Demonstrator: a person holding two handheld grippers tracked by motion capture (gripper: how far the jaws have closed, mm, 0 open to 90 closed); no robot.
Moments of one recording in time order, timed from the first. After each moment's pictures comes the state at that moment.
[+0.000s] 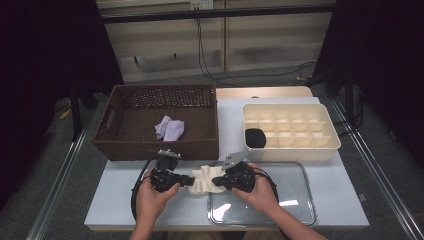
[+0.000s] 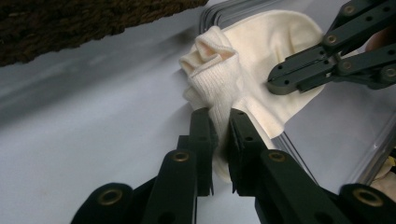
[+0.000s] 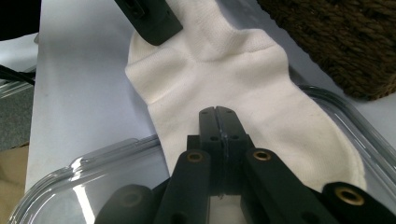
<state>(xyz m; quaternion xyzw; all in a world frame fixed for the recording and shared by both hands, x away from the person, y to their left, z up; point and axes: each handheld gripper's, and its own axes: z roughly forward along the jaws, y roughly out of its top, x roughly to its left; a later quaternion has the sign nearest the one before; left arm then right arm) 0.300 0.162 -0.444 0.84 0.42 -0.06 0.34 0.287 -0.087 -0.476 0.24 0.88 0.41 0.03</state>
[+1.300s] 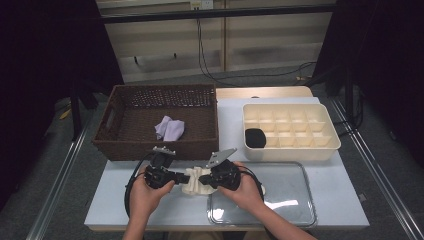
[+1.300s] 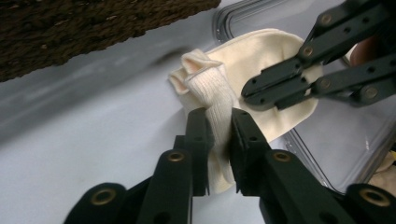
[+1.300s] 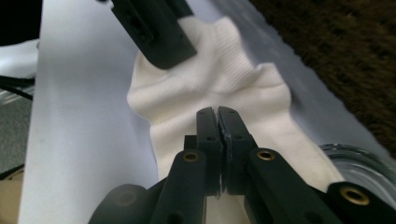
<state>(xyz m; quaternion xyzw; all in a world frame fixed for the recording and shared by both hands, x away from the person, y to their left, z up) 0.307 0.174 -0.437 0.84 0.42 -0.05 0.33 0.295 -0.050 -0.475 0.24 0.88 0.42 0.03</state>
